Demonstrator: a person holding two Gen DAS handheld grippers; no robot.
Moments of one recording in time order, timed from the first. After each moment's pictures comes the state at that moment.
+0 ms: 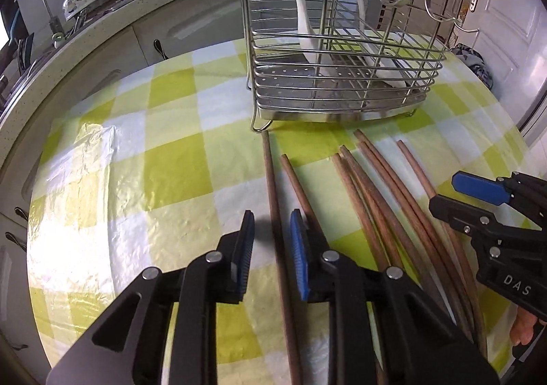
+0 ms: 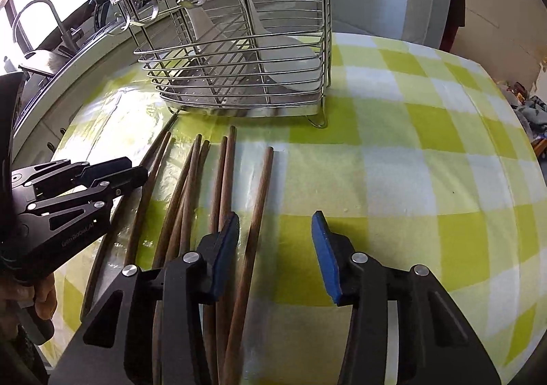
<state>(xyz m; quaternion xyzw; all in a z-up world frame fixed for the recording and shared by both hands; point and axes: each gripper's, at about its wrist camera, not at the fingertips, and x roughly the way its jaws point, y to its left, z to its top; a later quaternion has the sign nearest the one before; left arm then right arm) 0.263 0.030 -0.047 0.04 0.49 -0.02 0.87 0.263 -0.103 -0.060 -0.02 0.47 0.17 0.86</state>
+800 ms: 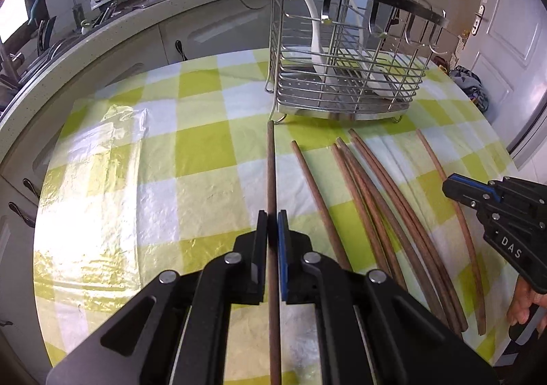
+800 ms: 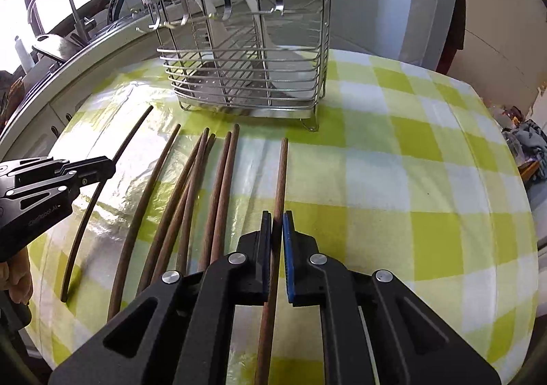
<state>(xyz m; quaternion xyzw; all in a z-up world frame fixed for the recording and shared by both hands) 0.214 0.043 -0.022 -0.01 0.46 -0.01 0.89 0.233 -0.119 -0.038 -0.04 0.43 0.18 0.88</state>
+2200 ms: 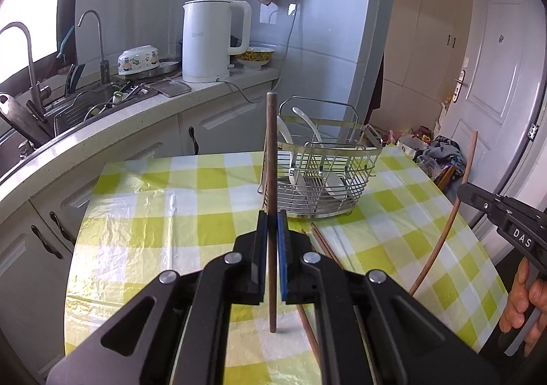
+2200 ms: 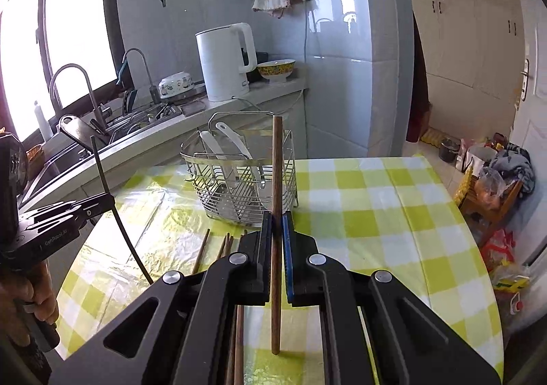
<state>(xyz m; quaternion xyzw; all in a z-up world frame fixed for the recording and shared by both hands) 0.159 0.041 0.098 -0.05 0.32 -0.01 0.95 0.180 -0.165 0.083 0.02 0.29 0.17 0.94</state>
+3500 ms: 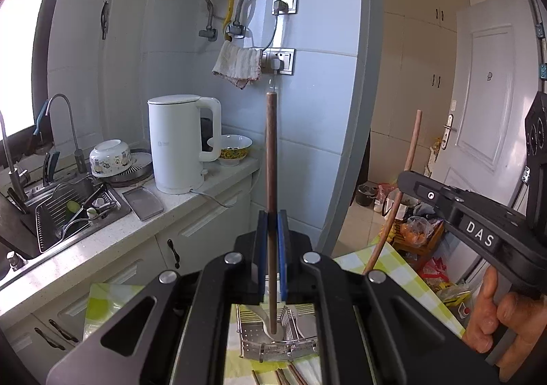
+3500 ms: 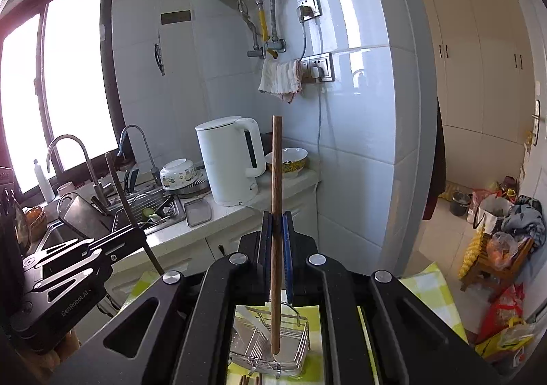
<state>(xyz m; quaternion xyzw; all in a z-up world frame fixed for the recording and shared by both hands) 0.293 0.018 0.245 -0.03 0.22 -0.04 0.98 0.317 -0.132 0.222 0.05 0.19 0.19 0.96</state>
